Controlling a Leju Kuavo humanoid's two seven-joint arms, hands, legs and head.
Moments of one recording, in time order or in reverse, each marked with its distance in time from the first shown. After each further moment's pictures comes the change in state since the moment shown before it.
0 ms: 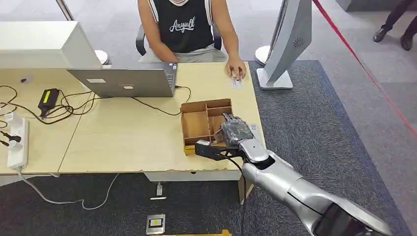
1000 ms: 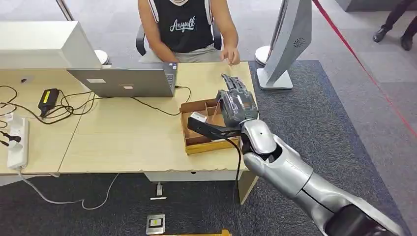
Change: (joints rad) left arm -0.001 0.001 -0.093 0.000 0.090 0.009 0.002; right arm -0.003 -0.067 -0.119 -0.406 0.157 -0.037 0.131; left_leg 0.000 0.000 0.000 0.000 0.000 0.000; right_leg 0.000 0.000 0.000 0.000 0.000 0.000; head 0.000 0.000
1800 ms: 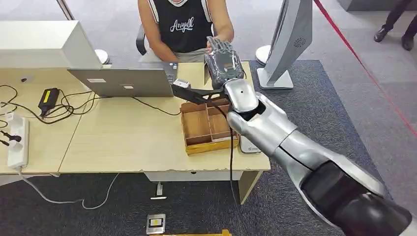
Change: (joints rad) left arm -0.033 0.010 -0.127 -0.009 0.016 -0.013 -0.005; right arm -0.357 0.194 0.077 0.448 0.057 0.009 -0.052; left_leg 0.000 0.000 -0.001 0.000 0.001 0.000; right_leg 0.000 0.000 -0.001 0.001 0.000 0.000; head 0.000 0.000
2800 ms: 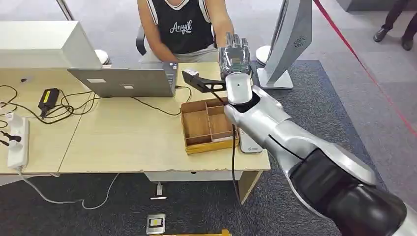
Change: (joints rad) left arm 0.020 0.004 -0.051 0.000 0.043 0.011 -0.010; right arm -0.094 0.080 0.061 0.273 0.015 -0.024 0.195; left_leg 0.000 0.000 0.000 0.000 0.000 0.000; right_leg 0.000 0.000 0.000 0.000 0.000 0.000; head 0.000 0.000
